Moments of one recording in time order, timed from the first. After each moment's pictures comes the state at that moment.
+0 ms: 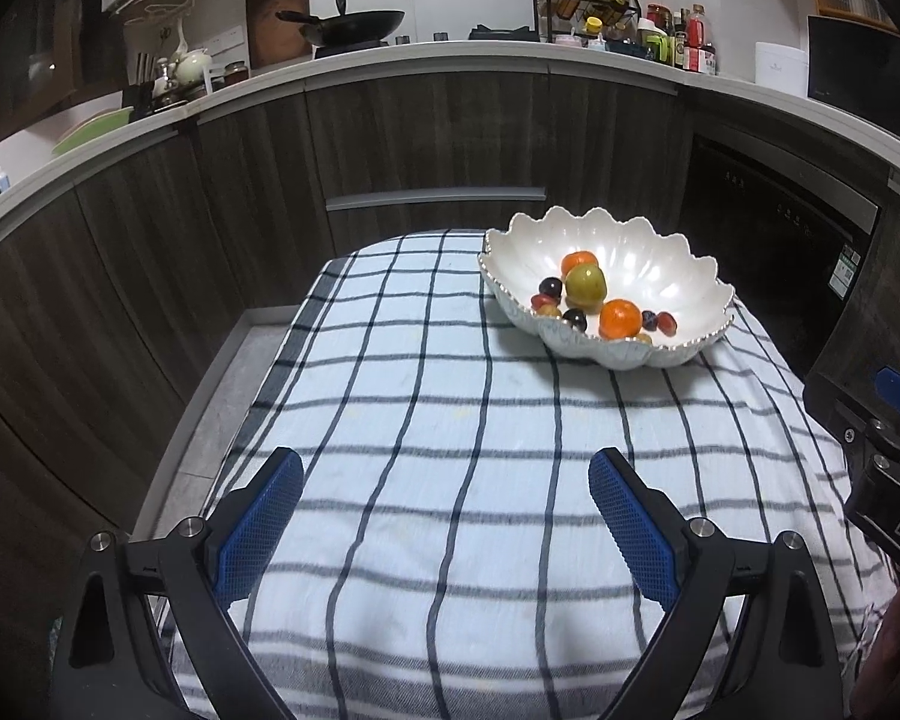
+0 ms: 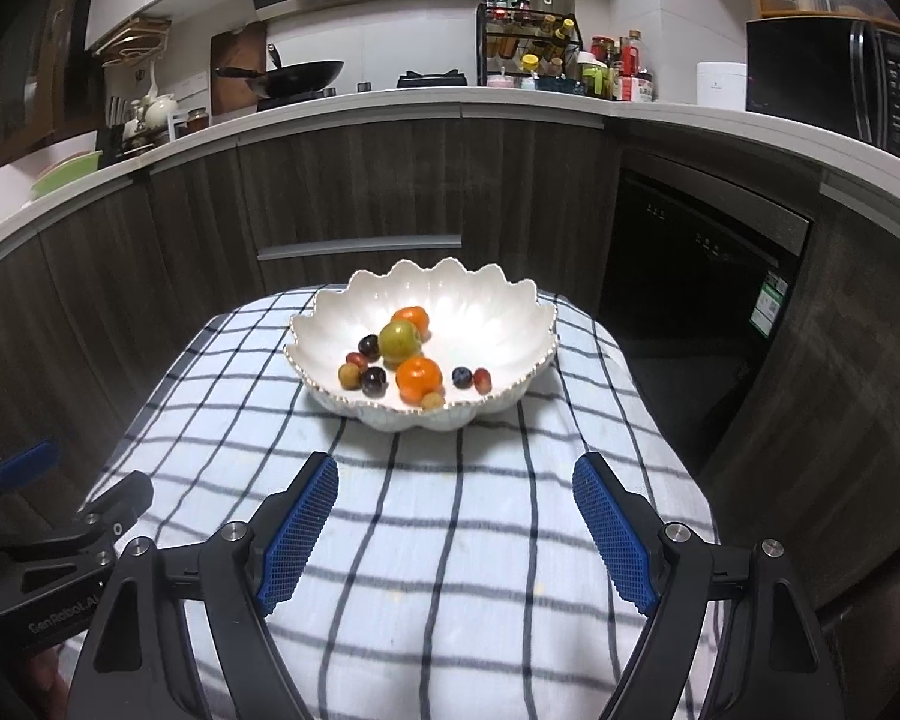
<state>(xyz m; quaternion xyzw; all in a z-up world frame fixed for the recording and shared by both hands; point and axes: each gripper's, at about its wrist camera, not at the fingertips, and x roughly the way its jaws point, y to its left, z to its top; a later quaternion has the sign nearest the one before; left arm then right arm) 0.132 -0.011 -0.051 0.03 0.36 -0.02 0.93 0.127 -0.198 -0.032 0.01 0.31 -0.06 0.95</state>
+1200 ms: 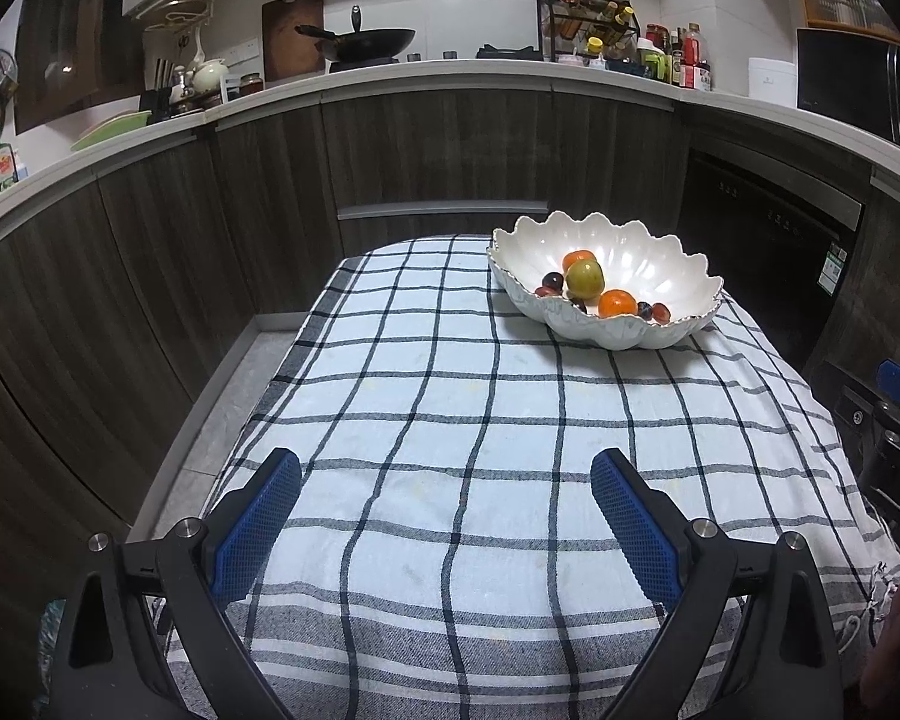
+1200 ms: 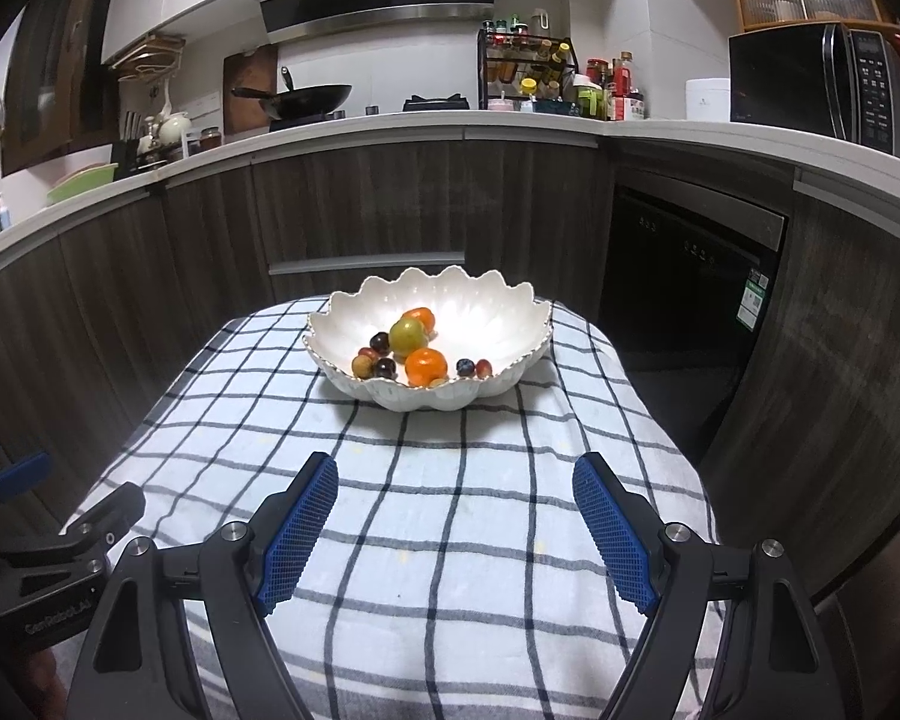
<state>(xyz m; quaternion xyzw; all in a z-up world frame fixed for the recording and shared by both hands) 0.090 0.002 -0.061 0.02 0.33 -0.02 0.94 0.083 -0.194 -0.039 0.01 0.28 -0.05 0.96</state>
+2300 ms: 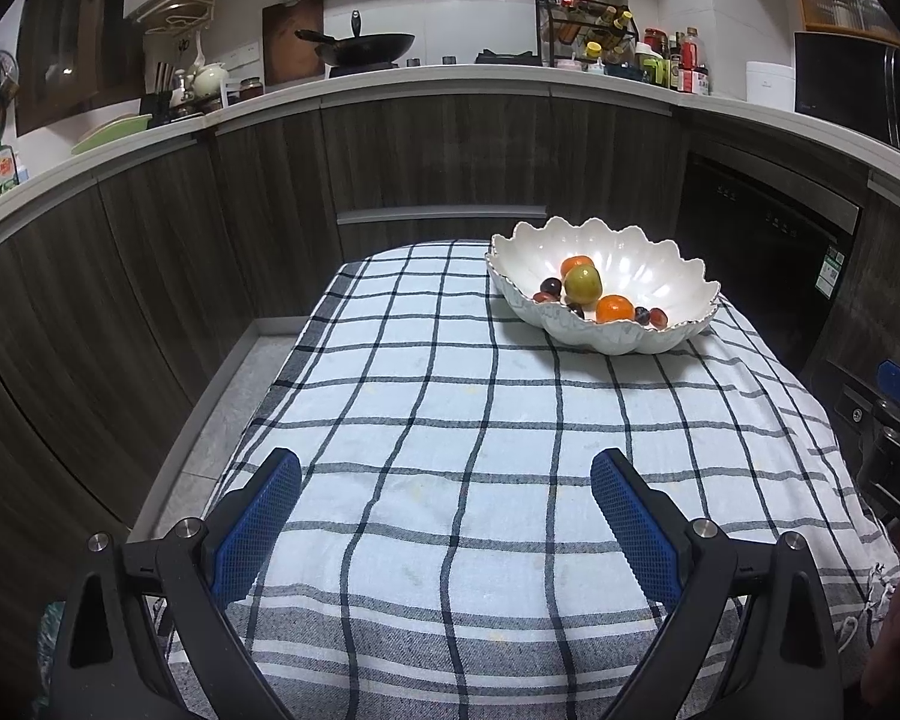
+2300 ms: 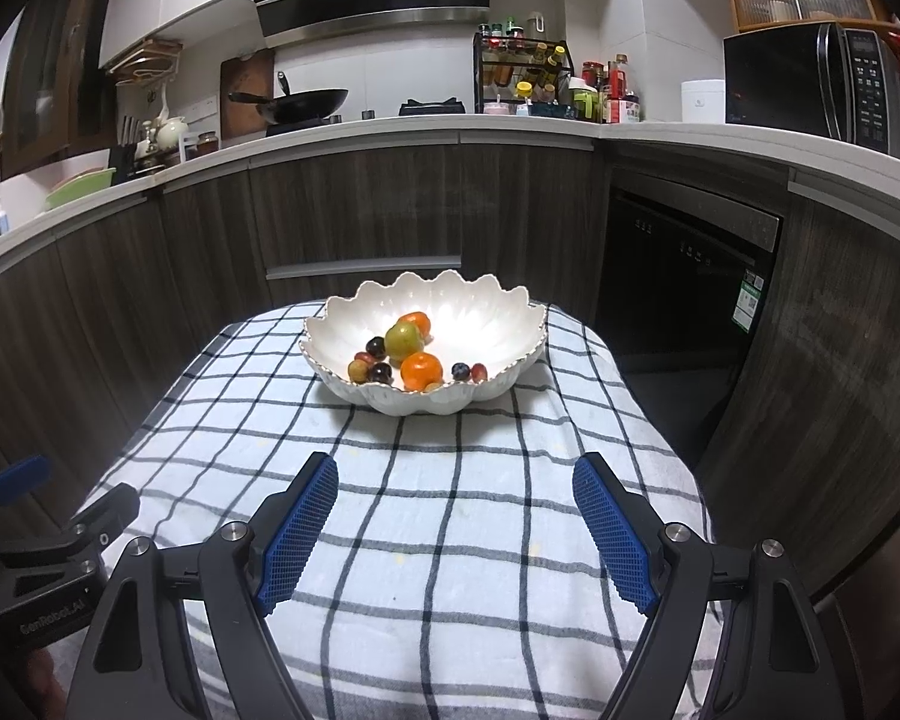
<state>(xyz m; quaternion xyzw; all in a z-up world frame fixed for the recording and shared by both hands) 0.089 0.000 -0.058 0.02 0.33 -0.02 0.94 0.082 -0.197 -0.037 0.01 0.28 -0.05 0.96</state>
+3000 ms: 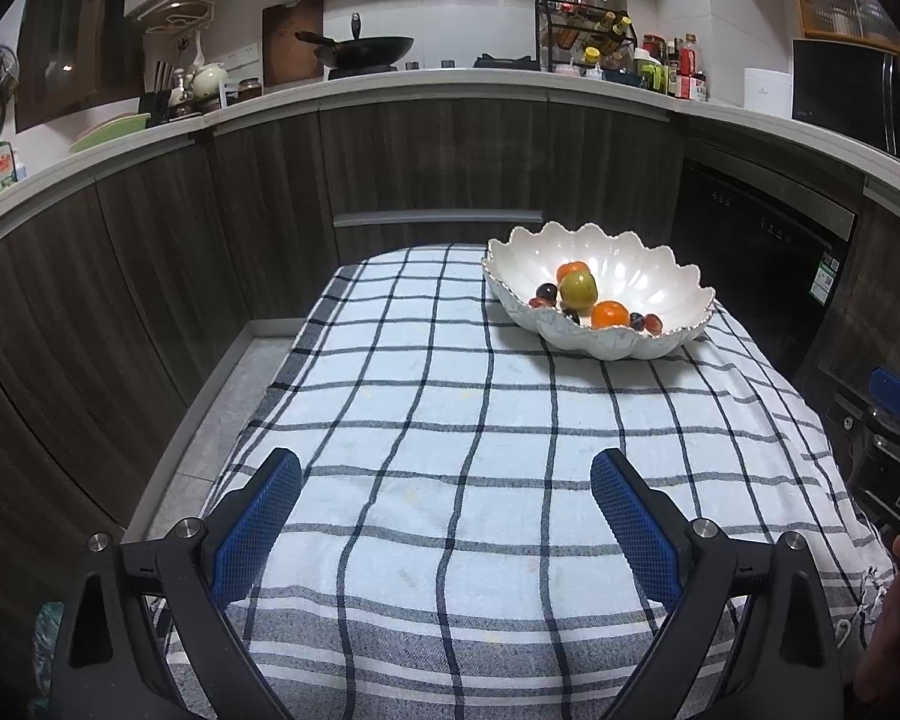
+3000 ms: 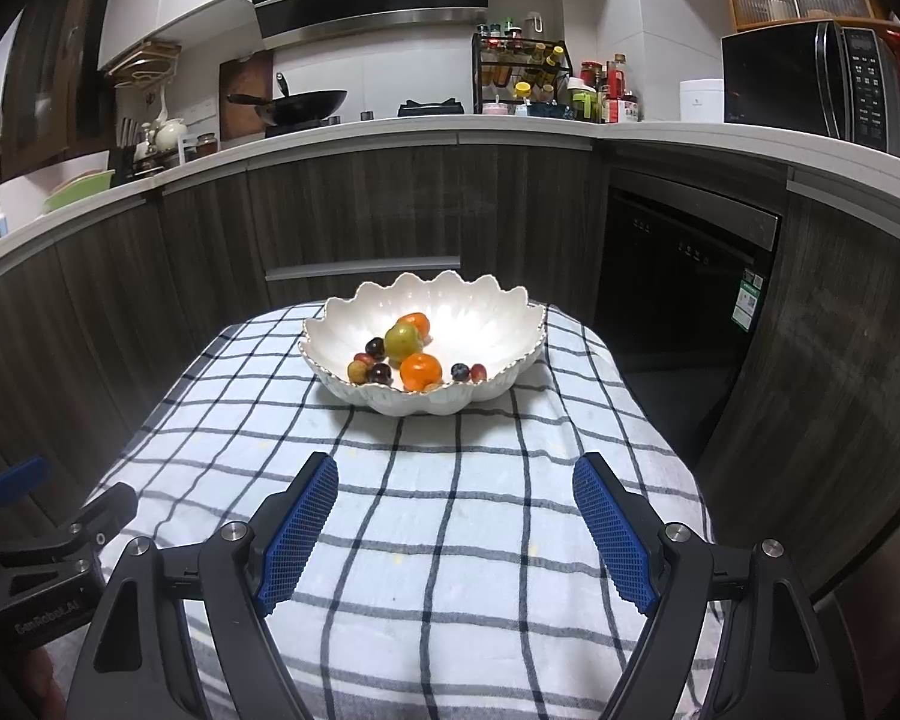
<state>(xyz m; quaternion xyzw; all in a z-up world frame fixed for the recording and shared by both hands) 0.087 0.002 -0.055 0.02 0.32 -0.02 0.95 0.081 -0.196 -0.035 0.01 0.27 -0.05 0.96</state>
